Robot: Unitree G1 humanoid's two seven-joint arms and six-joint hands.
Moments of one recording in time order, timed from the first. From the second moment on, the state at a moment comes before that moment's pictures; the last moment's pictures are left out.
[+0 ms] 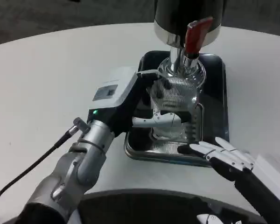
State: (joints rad) left arm -0.79 0.30 -0.31 0.68 0.64 -0.34 0.26; right arm 0.39 -0.41 -0.10 -0.86 -0.44 -0.14 0.37
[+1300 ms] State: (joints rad) left arm -0.86 0.28 -0.35 0.77 0.64 -0.33 0.30; right arm 0.38 -0.40 -0.10 -0.84 -0.44 -0.14 0.37
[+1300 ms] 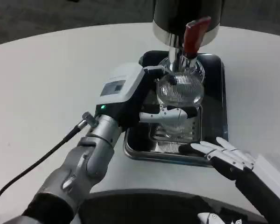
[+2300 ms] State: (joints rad) left arm -0.75 0.32 -0.33 0.70 0.63 -0.38 0.32; right arm 0.39 -0.38 -0.11 -0.84 -0.43 -0.13 0.37
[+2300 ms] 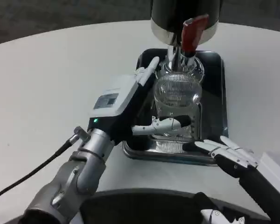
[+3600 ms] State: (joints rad) left arm -0.62 0.45 0.04 0.09 -0.13 -0.18 -0.44; right arm 0.35 -0.37 -0.07 -0.83 -0.43 -0.12 0.37
